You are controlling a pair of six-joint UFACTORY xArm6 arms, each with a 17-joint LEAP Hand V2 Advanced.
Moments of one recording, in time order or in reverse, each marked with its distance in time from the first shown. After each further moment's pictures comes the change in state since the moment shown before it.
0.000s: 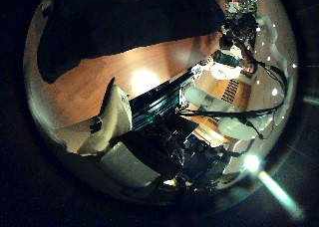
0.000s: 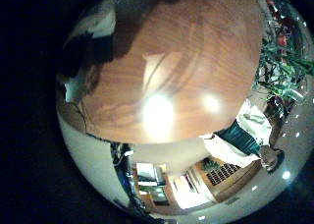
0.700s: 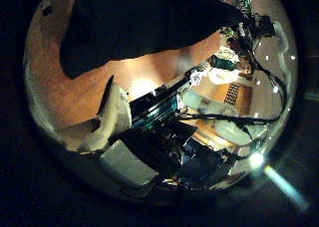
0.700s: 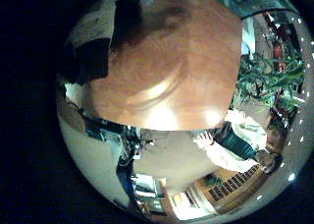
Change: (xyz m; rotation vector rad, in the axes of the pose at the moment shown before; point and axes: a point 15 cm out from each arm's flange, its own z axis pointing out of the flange) left arm -0.041 0.051 -0.066 0.123 0.025 -0.088; right arm -0.180 0.007 -0.142 0.196 -0.046 -0.292
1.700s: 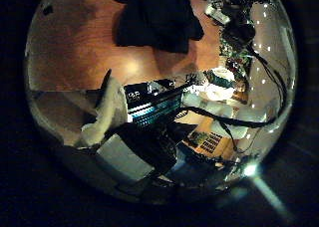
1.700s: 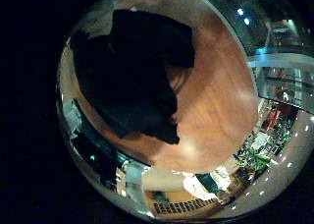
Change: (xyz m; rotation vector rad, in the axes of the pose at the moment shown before) left arm -0.091 0.101 -0.009 0.052 0.022 -0.232; right arm -0.270 -0.170 0.089 -0.080 0.012 -0.439
